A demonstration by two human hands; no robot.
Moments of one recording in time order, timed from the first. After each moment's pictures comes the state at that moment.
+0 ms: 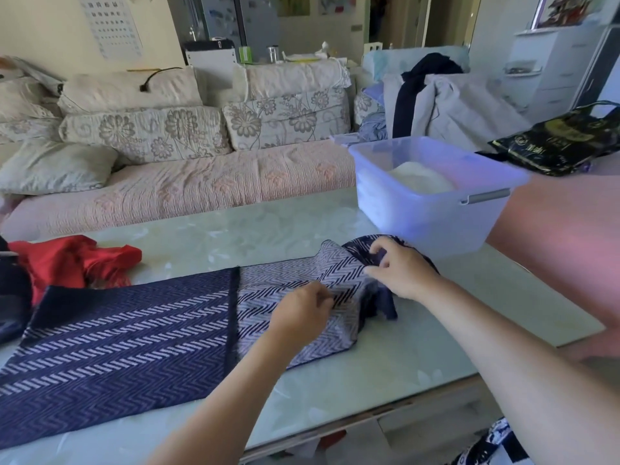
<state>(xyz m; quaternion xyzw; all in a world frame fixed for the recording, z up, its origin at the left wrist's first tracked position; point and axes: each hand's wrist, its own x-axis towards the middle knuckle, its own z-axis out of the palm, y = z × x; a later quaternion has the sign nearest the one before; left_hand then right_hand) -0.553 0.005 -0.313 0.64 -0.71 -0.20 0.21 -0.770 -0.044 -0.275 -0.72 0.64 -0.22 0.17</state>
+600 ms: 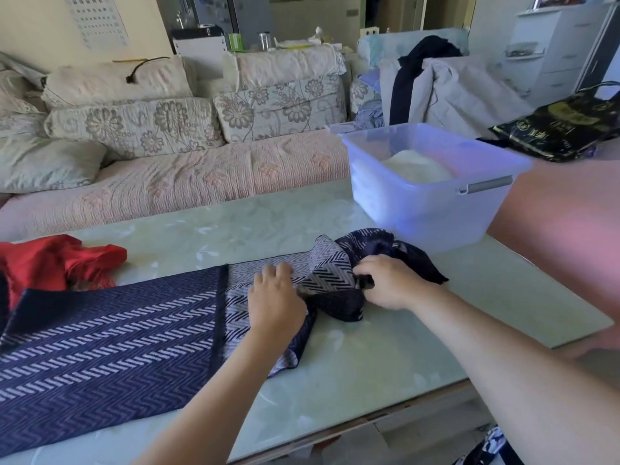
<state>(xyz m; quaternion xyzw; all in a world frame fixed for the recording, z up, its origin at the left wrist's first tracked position) -0.546 -0.007 -0.313 0.71 -0.67 -0.04 0.19 -0.775 -0.065 -0.321 -0.82 0.55 -0.10 0.11</state>
